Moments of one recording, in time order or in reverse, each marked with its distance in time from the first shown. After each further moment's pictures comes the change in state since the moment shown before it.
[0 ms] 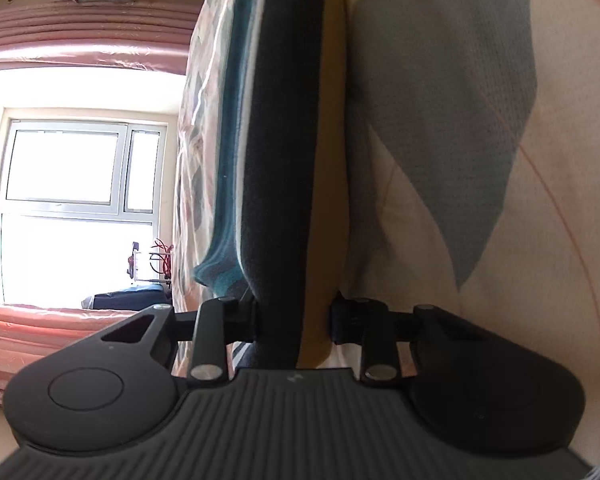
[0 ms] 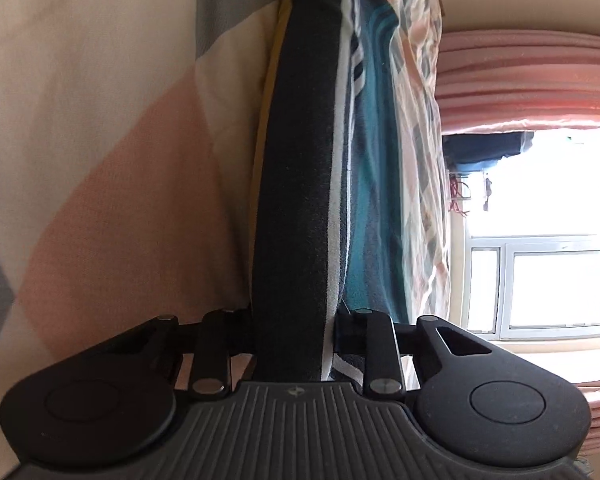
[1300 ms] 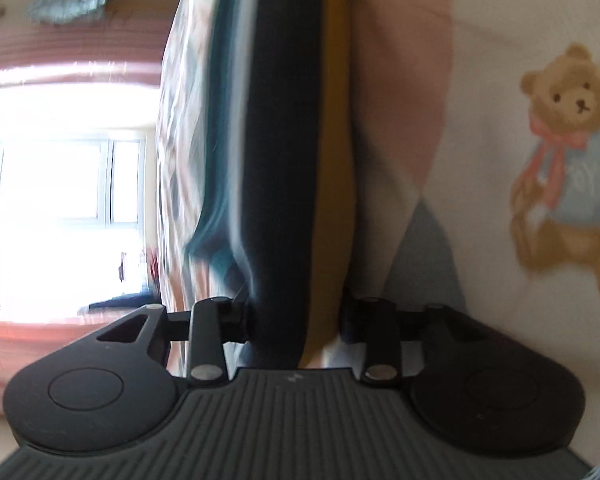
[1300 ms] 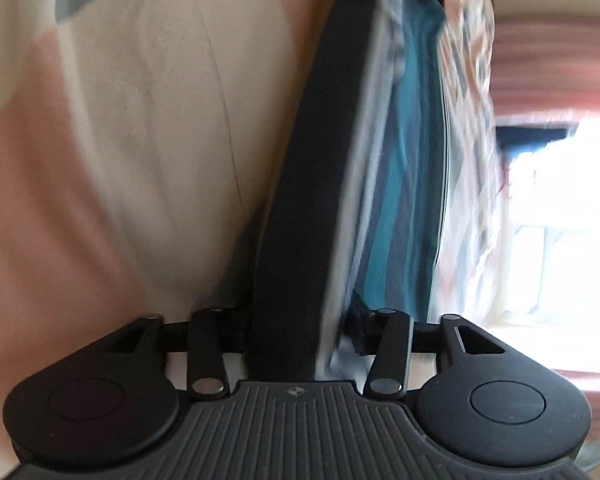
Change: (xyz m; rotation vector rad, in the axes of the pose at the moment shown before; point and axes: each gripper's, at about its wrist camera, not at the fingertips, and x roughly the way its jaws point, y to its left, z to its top) left arm -0.161 -0.062 -0.061 0.033 0.058 -0.062; right arm -0.149 0.073 0.053 0.086 0.195 0.223
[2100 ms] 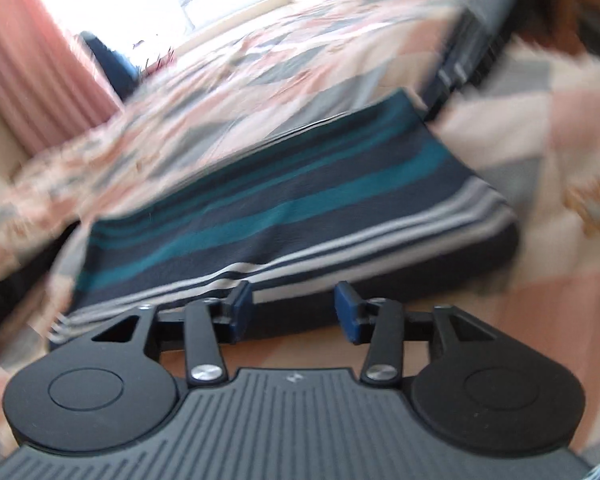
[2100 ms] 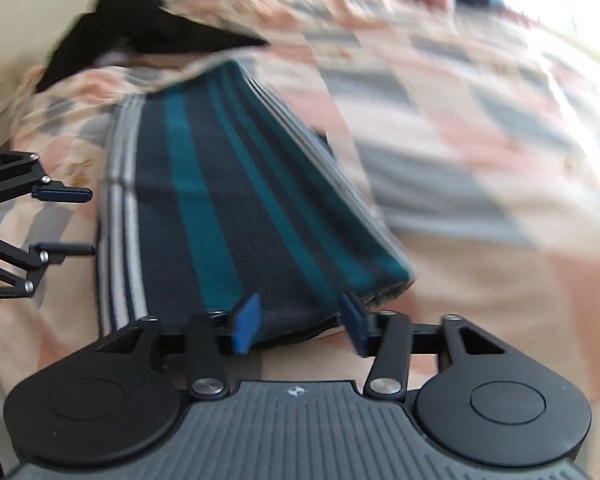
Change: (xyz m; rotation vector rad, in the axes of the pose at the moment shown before) left arm -0.074 0.080 0.307 -0.990 0.177 -0.157; right arm 0.033 -0.163 -0.188 0.693 -0.483 0.572
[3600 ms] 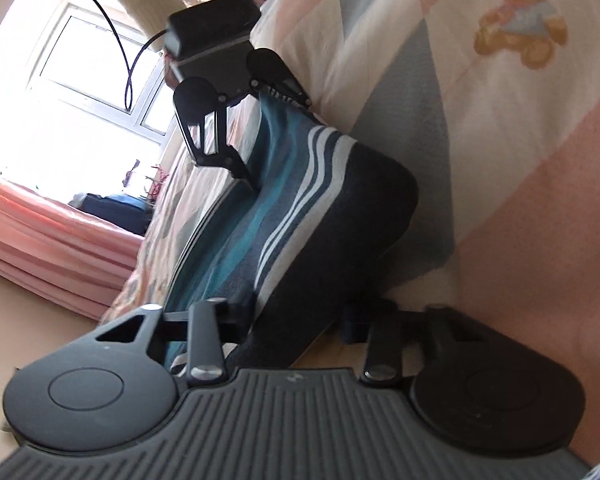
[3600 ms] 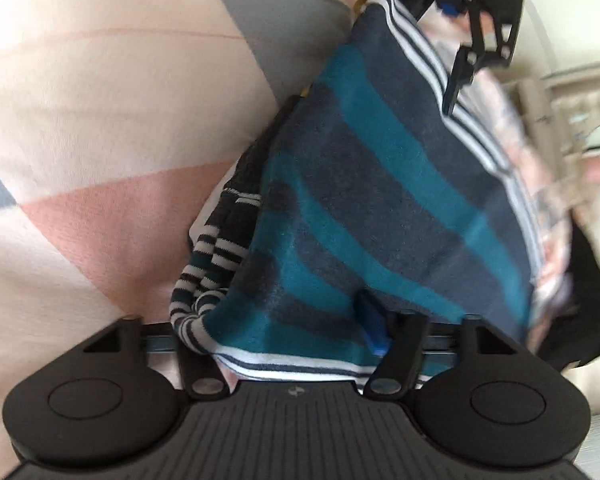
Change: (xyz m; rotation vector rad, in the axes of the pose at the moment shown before) left arm 0.044 -0.137 -0.002 0.414 -0.114 0.166; right arm 0.150 -0.055 0.019 -2.114 -0.195 0.542
